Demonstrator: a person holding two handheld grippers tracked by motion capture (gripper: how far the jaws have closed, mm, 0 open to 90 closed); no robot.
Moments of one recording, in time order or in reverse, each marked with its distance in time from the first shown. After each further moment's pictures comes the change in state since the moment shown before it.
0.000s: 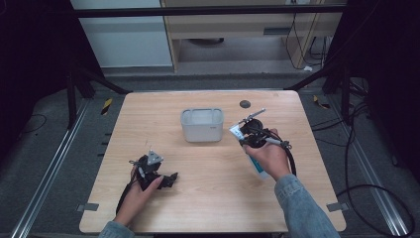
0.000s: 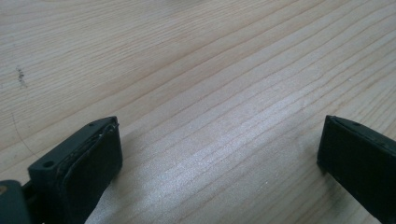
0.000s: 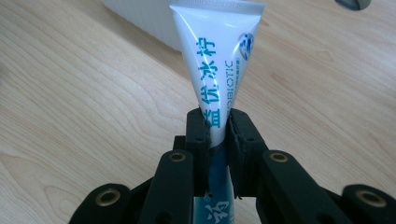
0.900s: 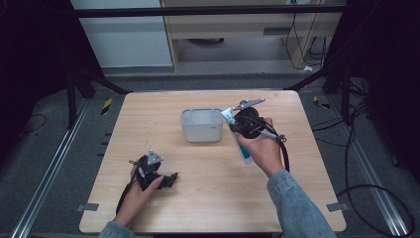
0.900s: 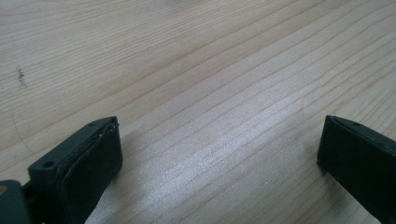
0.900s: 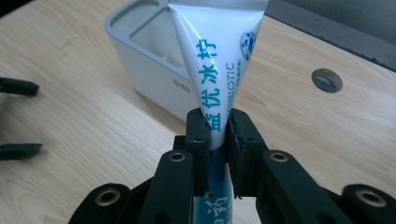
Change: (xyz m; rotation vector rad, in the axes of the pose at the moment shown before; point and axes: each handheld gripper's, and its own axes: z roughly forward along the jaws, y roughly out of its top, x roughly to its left) left arm 0.000 0.000 0.000 -0.001 0.000 -0.005; right arm 0.018 0.033 -0.033 -0.230 0.007 0.001
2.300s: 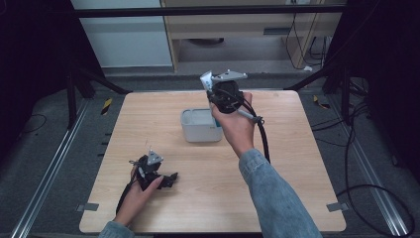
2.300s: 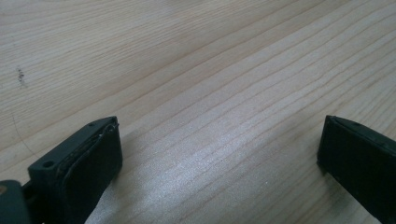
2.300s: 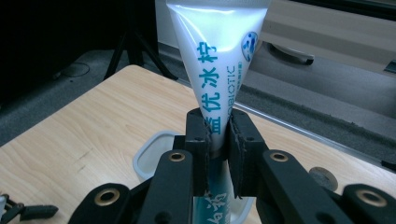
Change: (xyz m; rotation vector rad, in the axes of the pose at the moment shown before) left arm 0.000 0.000 0.000 0.000 -0.001 0.002; right arm 0.034 0.085 -0.005 -0.272 -0.060 0.031
